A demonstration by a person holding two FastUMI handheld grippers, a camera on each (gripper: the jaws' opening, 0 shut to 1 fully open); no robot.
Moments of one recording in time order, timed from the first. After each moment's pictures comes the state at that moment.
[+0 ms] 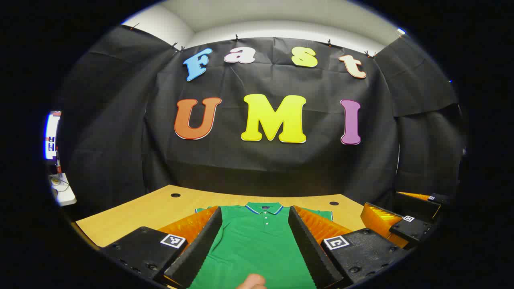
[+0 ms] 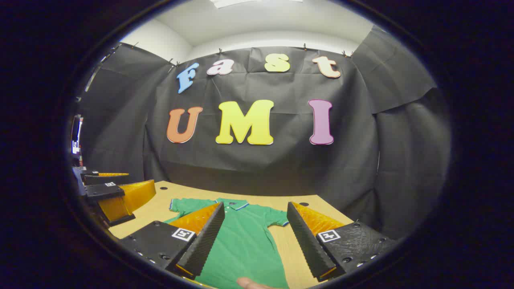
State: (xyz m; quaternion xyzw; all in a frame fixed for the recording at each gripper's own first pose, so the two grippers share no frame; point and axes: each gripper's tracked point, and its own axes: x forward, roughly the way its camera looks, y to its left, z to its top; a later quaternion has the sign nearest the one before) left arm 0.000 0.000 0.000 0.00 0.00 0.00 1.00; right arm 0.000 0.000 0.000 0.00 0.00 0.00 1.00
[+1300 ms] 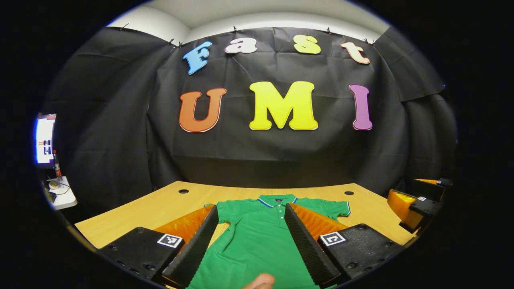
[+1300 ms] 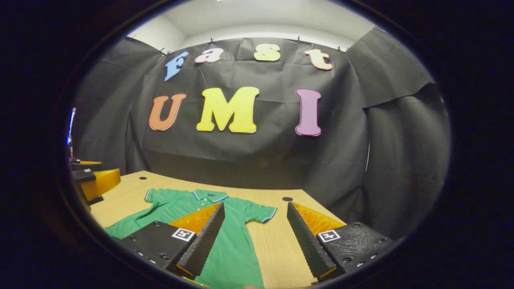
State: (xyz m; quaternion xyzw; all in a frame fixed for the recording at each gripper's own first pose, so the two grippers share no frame) left arm 0.034 0.031 -0.031 0.00 0.03 0.04 1.00; right arm 0.066 -0.043 -0.028 -0.02 0.03 -0.05 1.00
